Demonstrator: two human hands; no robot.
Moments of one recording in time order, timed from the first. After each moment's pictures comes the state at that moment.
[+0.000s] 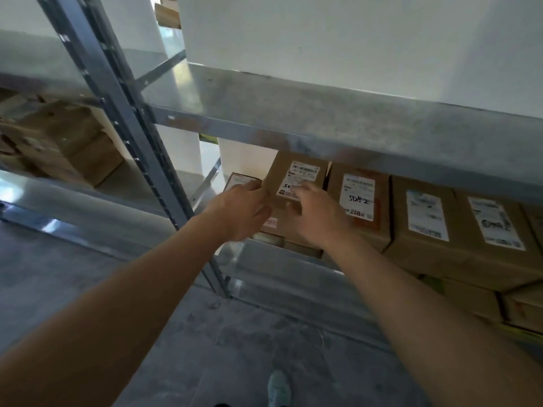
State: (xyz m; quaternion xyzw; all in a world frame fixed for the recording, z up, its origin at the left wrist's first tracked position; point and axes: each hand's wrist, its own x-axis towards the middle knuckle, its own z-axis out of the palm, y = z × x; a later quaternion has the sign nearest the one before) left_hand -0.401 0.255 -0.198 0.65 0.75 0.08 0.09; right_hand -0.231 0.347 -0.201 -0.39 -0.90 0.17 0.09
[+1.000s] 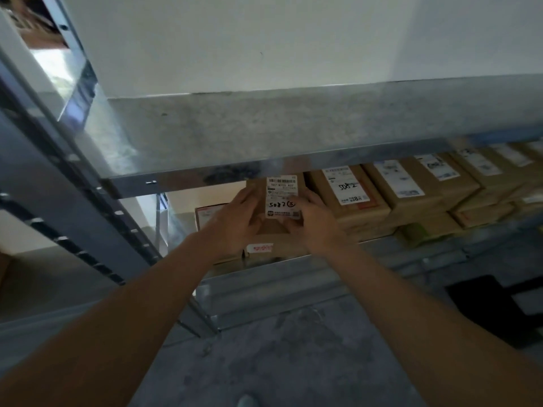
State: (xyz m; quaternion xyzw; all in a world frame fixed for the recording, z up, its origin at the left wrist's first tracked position) left_hand -0.512 0.338 -0.249 0.80 0.56 0.13 0.20; right_hand -0.307 0.333 -0.243 -0.59 -0.74 0.22 0.22
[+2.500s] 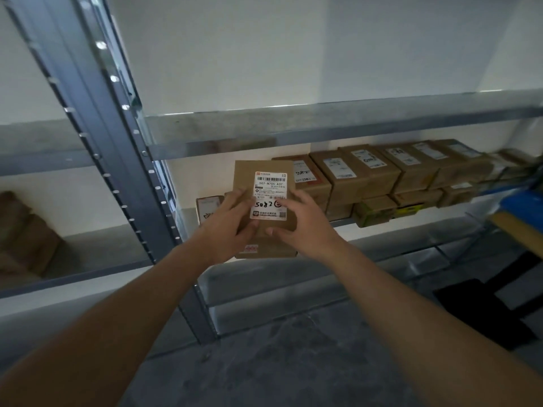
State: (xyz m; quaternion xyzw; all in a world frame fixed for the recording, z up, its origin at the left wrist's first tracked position) left_hand -0.455 0.102 -0.160 0.80 0.56 0.18 0.14; right_hand -0.242 0.105 -0.159 -0.54 -0.75 0.24 0.29
